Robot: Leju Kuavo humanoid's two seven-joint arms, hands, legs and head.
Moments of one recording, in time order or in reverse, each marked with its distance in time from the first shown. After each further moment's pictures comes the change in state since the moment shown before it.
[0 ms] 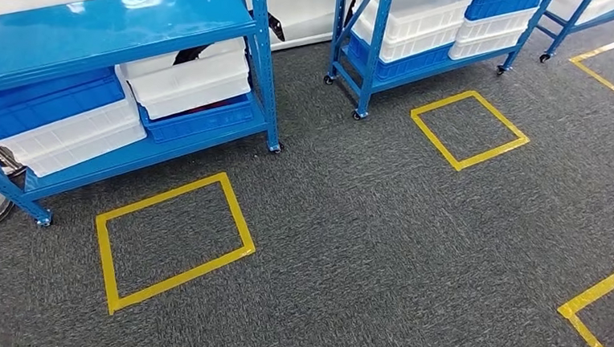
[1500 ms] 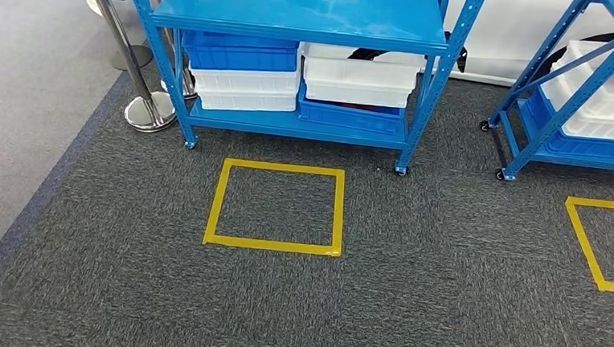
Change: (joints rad) left arm 0.005 0.049 -0.064 0.000 -0.064 -0.023 0.052; right arm 0.001 -0.001 -0.025 0.002 0.012 0.010 -0.025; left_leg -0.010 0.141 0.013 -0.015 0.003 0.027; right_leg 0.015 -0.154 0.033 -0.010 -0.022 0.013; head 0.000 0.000
